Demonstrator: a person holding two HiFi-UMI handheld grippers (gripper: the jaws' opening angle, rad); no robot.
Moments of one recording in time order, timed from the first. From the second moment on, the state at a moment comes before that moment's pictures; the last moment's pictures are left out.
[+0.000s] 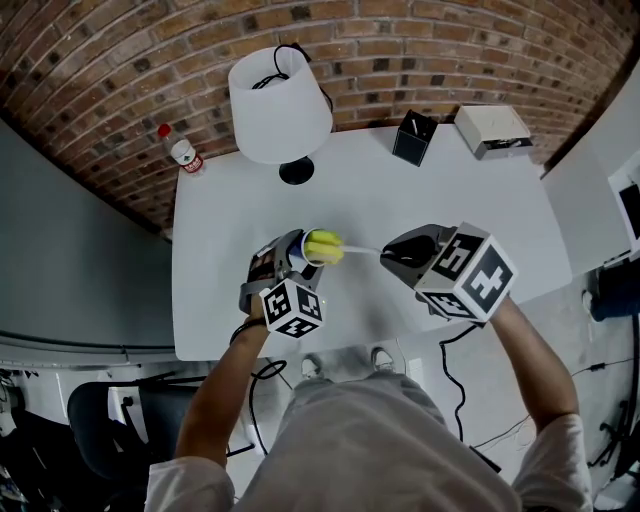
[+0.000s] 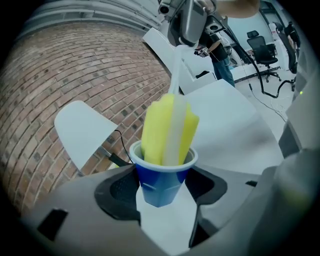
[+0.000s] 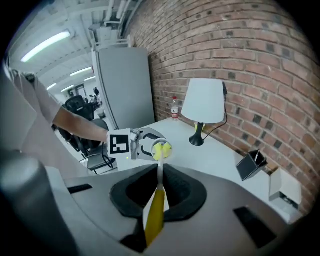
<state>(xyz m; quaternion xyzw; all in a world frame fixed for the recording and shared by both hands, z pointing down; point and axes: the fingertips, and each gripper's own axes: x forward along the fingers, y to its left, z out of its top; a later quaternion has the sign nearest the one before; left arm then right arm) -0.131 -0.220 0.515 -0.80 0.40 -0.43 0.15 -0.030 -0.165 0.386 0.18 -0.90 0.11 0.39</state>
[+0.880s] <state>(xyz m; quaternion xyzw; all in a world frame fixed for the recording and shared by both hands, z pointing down) -0.133 -0.212 0.530 -0.82 0.35 -0.44 0.11 -0.041 -0.139 0.371 0.06 -0.83 -0.25 0.49</state>
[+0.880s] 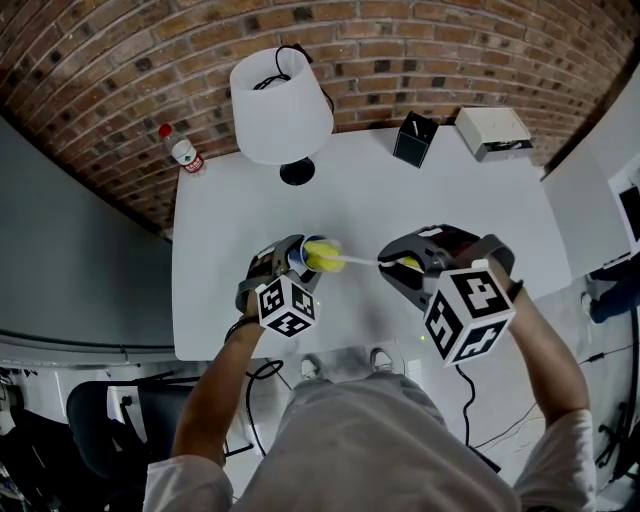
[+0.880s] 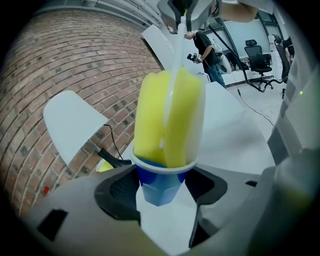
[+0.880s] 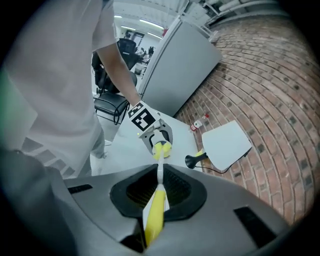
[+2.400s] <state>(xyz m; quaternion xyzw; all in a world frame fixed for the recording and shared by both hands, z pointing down) -0.125 -0.214 0.515 -0.79 0.37 -0.45 0.18 -0.054 -0.161 0.415 0.18 -0.88 0.02 0.43</state>
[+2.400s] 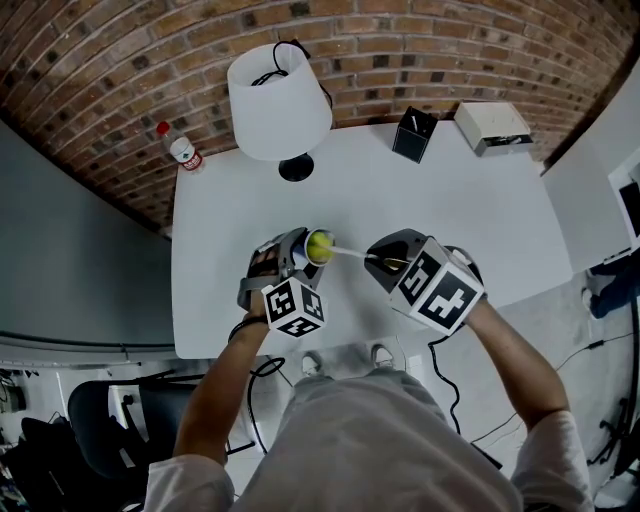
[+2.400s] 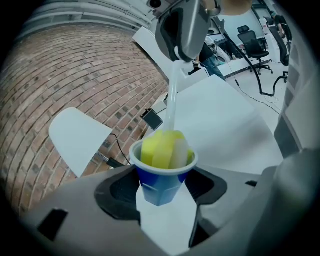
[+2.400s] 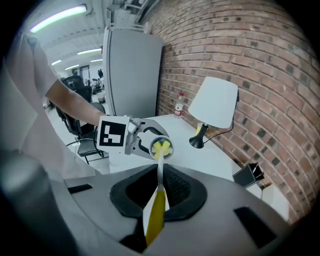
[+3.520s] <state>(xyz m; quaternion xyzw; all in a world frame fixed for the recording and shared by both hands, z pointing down) -0.118 -0.223 0.525 -0.79 0.39 -0.43 0.17 -0.037 -0.173 0.429 0.24 -0.87 0.28 0.34</state>
